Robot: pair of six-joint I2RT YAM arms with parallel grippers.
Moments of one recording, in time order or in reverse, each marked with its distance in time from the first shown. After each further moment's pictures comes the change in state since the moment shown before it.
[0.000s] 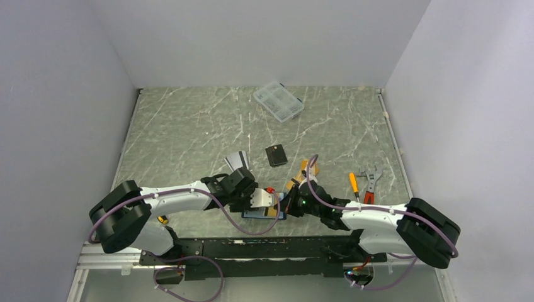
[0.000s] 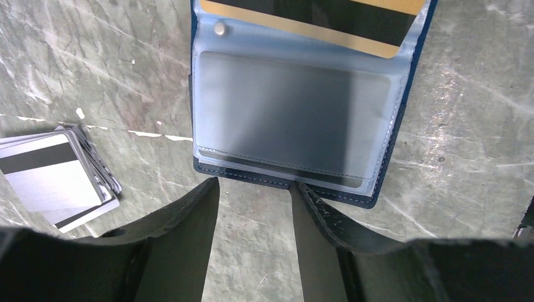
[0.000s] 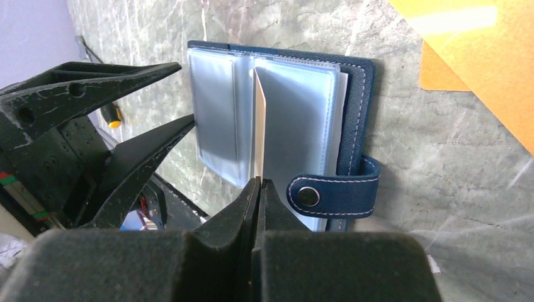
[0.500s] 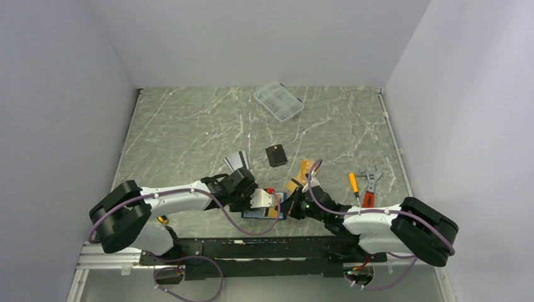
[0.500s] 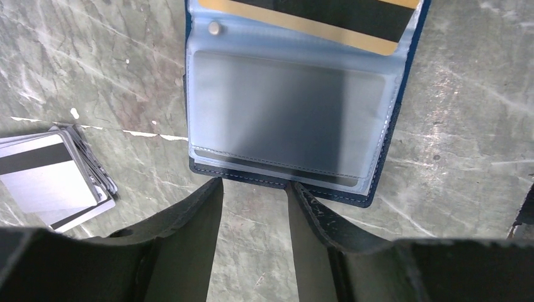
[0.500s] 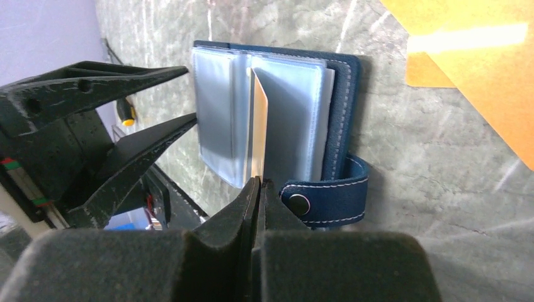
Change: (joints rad) left arm -0.001 0.001 0.000 -0.006 0.003 -0.001; right arm 0.000 0.032 -0.111 0.216 0.004 0.010
